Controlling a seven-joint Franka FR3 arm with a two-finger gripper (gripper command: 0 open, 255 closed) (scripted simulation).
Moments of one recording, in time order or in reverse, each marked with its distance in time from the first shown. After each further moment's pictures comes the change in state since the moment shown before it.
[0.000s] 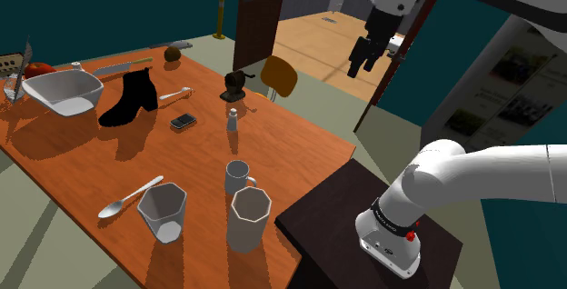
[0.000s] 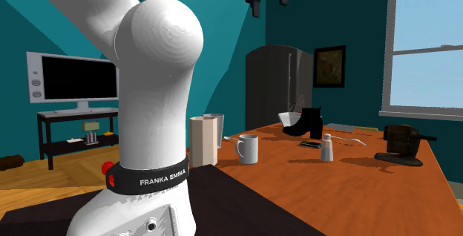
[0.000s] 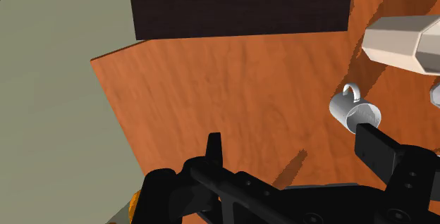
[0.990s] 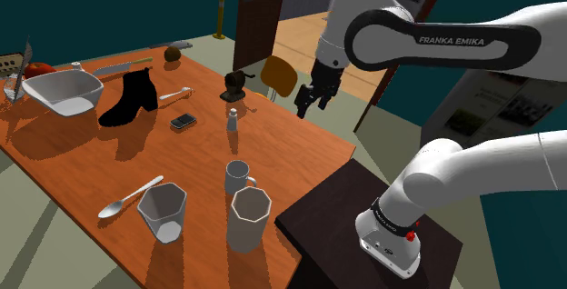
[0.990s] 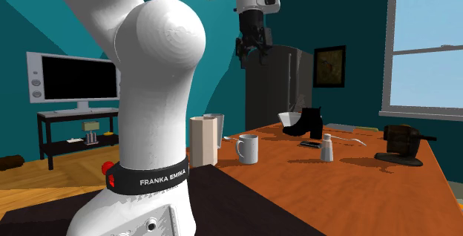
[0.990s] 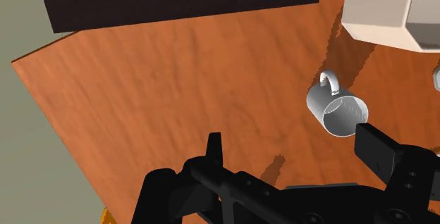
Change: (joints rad) arm 0.046 0.120 0.233 -0.240 0.133 0.395 0.253
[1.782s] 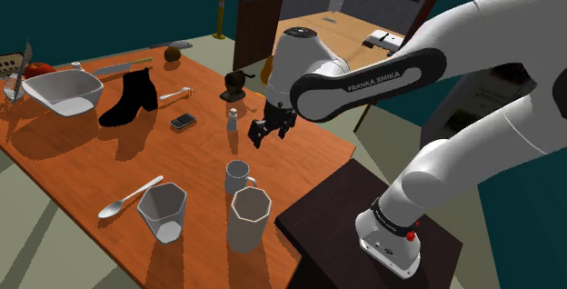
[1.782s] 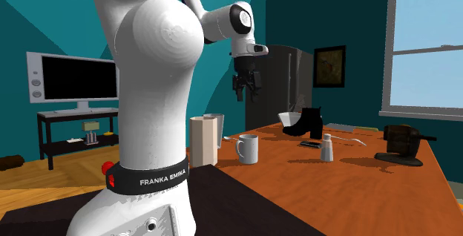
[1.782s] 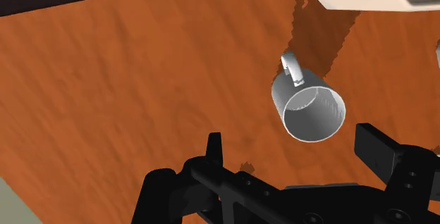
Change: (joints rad) arm -0.035 0.379 0.246 0.008 -0.032 0.398 0.283
